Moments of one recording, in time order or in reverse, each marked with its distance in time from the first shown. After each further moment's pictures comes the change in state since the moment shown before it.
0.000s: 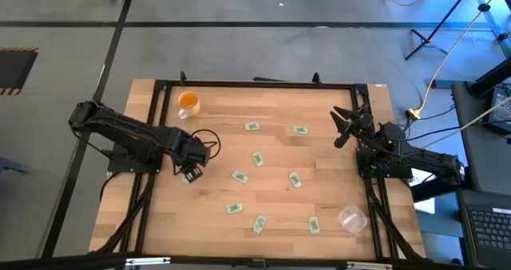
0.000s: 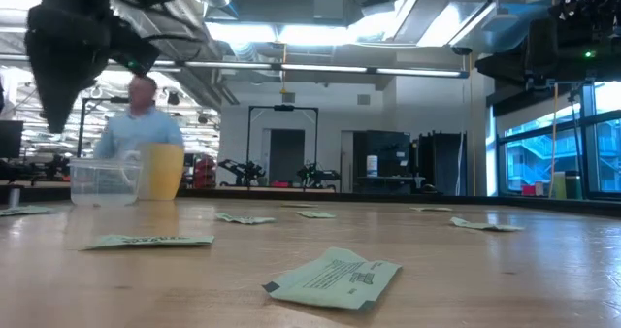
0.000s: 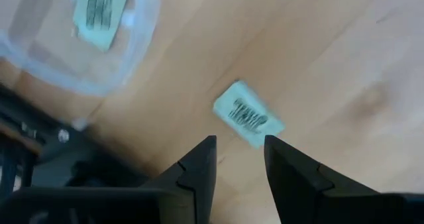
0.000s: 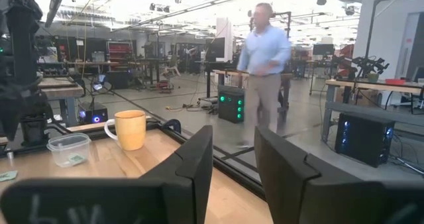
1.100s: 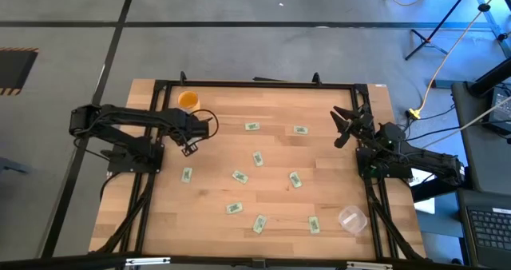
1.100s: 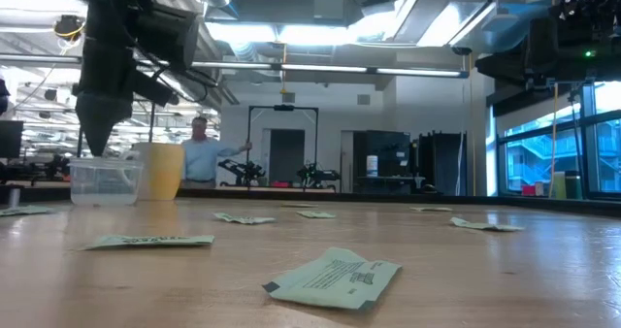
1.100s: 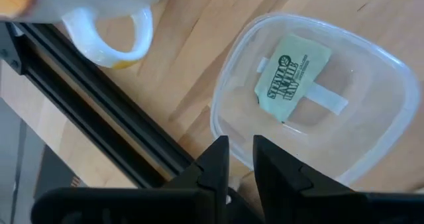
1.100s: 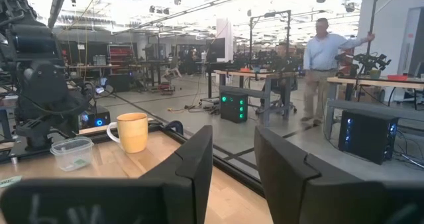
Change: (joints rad) left arm 0.400 0.001 -0.084 -0.027 -0.335 0.435; right arm 0.000 0.000 0.000 0.002 0.000 0.025
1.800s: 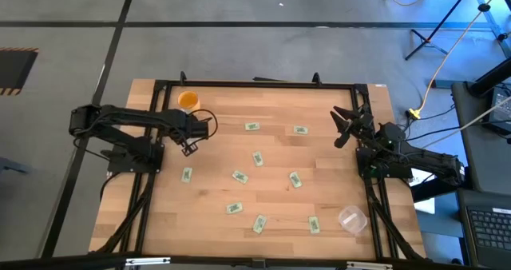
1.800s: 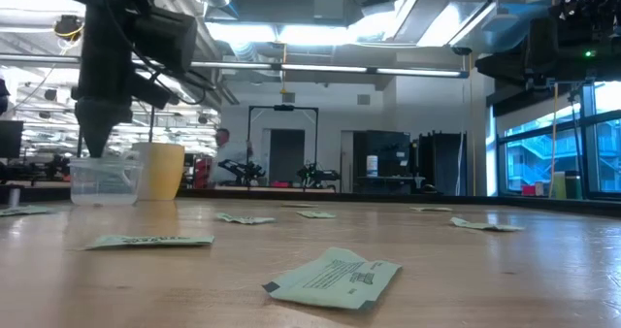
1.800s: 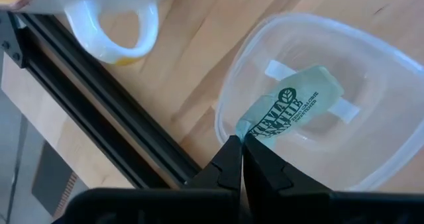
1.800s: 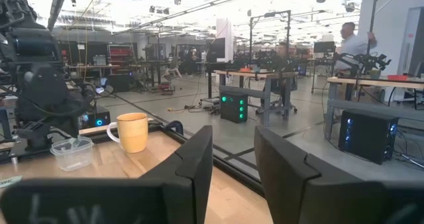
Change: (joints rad) left arm 0.002 0.000 -0.032 0.036 -0.021 -0.038; right arm 0.000 0.000 0.000 0.000 0.000 0.000
